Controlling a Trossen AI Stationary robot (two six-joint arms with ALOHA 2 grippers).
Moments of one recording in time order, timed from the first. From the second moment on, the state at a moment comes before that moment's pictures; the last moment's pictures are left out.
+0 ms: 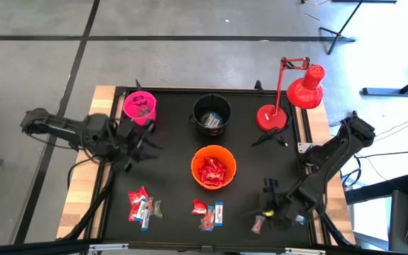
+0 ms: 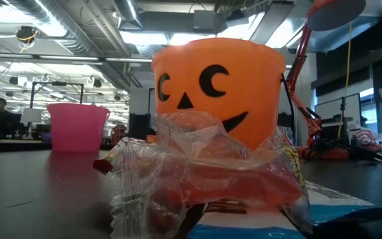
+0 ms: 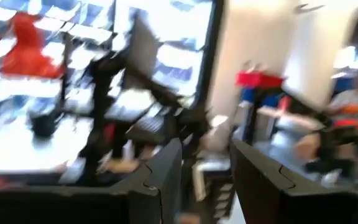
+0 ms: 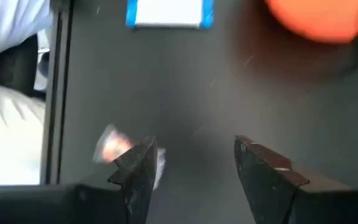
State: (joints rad) left arm -0.18 0.76 0.63 0.34 0.13 -0.20; right arm 0.85 1.48 1.06 -0.74 0.27 0.80
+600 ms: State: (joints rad) left arm -0.39 0.97 0.53 0.66 -0.09 -0.10; right arm 0.96 1.50 0.74 -0.23 0.26 0.99
